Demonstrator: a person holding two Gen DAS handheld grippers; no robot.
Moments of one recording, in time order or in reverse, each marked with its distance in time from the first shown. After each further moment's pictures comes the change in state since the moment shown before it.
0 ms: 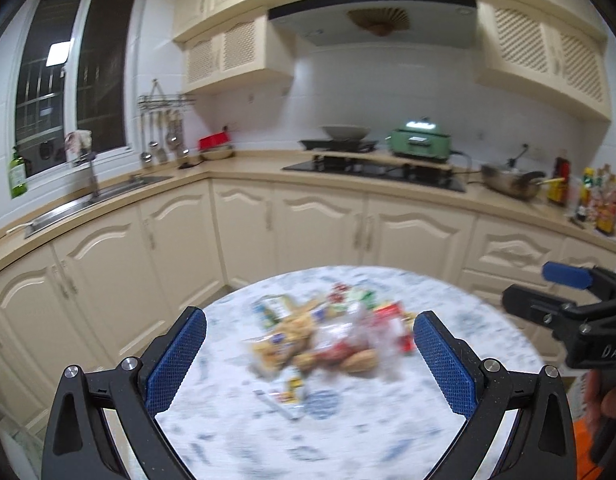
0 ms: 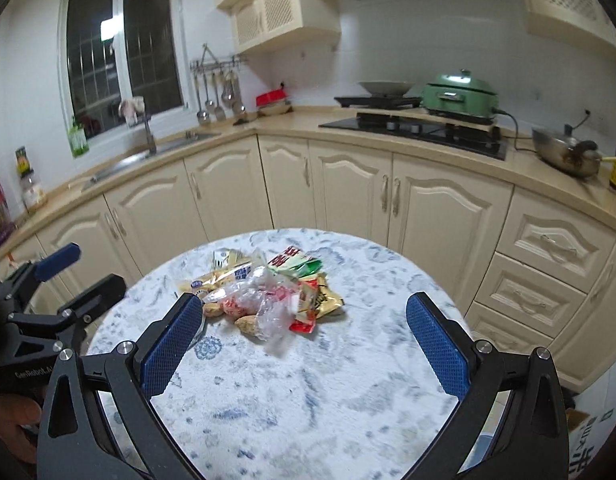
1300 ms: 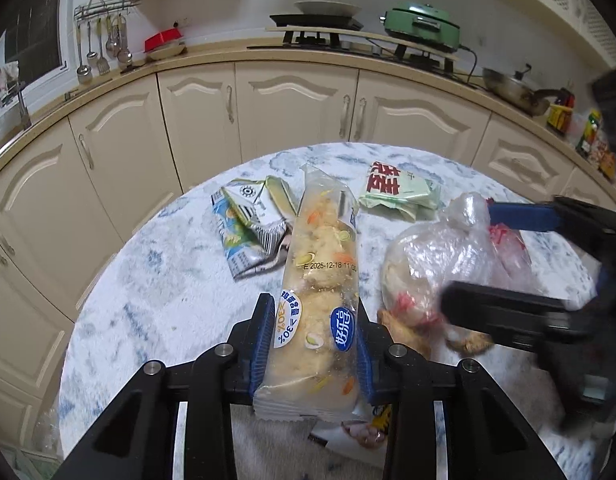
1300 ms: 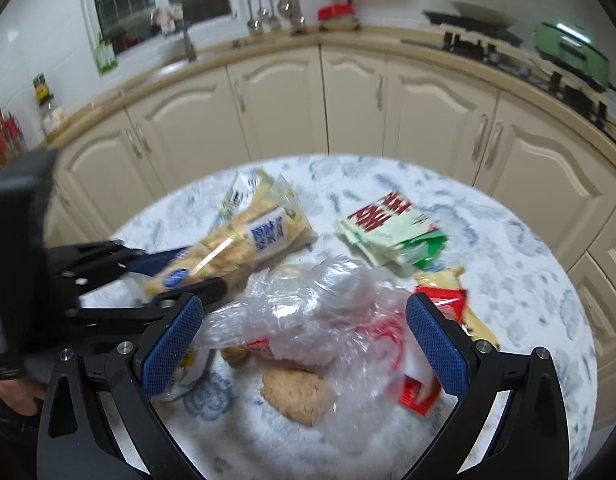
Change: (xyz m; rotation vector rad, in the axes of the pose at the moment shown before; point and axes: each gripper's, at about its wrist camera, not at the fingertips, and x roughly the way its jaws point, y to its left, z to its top) left arm 0.262 0.064 0.018 0.035 0.375 -0.189; right arm 0.201 0.059 -0.011 -0.145 0.305 0.171
